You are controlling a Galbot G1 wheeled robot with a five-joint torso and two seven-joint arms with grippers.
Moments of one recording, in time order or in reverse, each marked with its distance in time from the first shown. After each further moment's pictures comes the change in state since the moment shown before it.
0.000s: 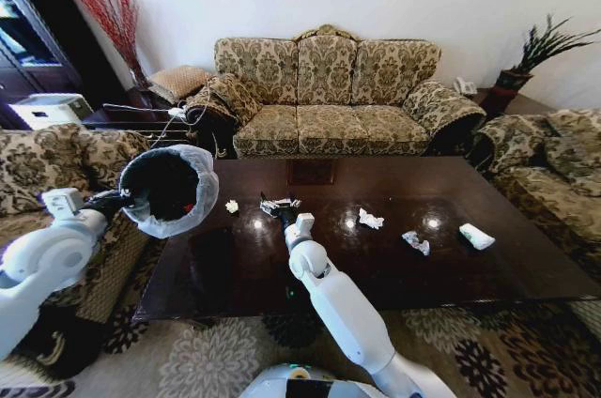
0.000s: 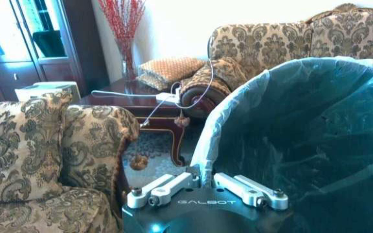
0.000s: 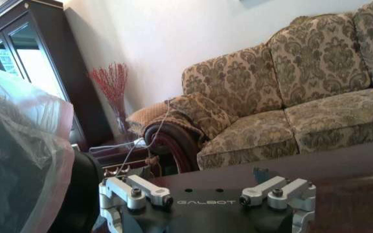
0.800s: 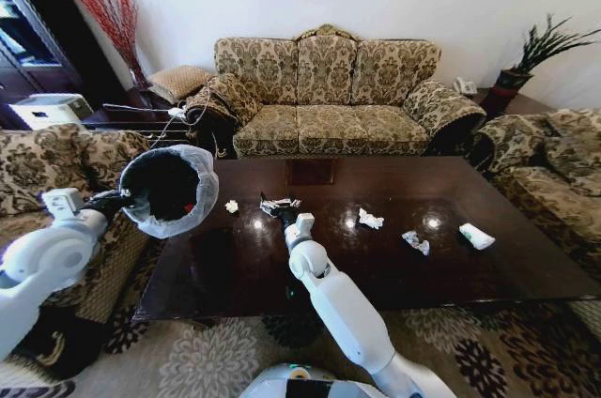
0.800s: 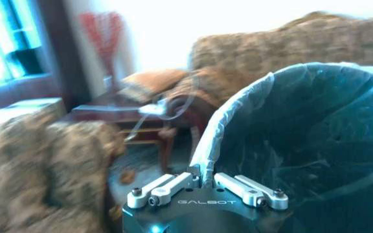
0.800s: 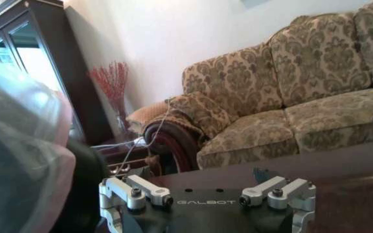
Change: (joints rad) left arm 0.005 -0.015 -0.006 -0.053 0.090 0.002 0.079; right arm -0.014 -0.012 0.016 0.024 -0.009 -0.016 0.001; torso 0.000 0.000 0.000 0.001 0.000
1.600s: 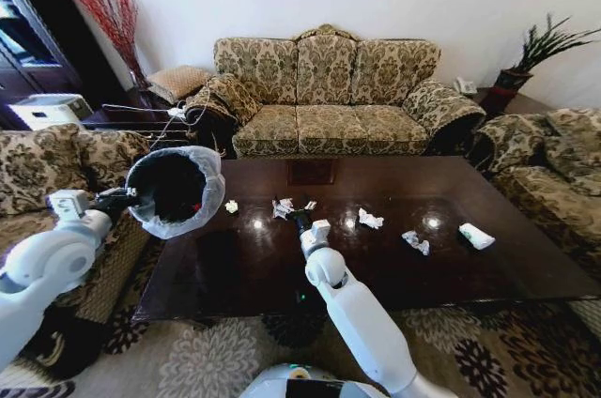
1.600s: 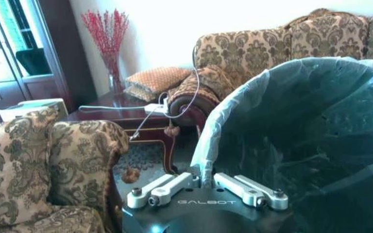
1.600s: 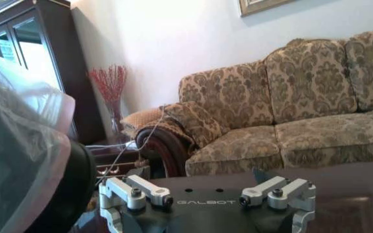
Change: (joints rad) left arm -0.004 -0.013 0.011 0.022 0.010 -0.004 -0.018; right arm -0.077 -0.054 0.038 0.072 -0.093 0.022 -0.045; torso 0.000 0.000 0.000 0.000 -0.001
